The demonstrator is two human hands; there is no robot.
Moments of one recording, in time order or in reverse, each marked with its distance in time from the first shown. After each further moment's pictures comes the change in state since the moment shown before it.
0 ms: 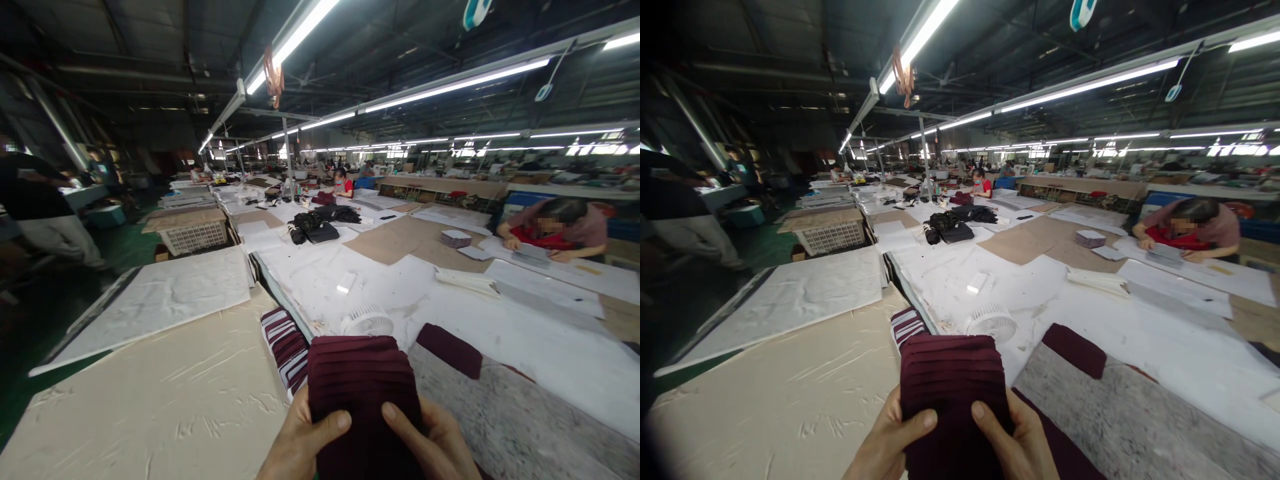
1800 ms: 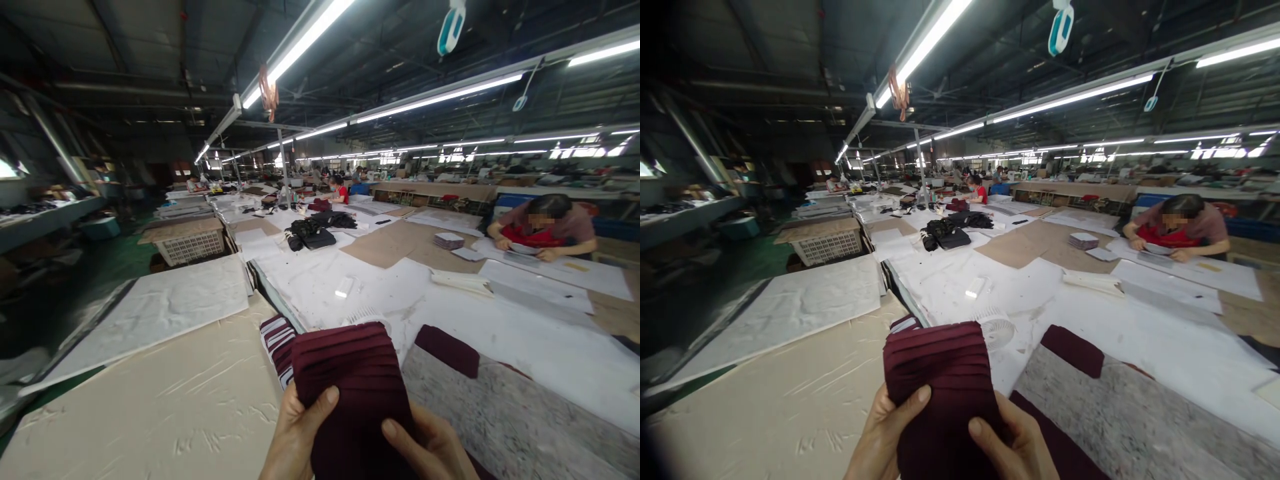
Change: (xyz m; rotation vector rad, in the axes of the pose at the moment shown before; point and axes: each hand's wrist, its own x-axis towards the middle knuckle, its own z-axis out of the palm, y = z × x) left_hand -0.004 0.012 0.020 -0.138 0.215 0.055; right_hand -0.007 0.002 -0.007 -0.134 -0.112 -0.040
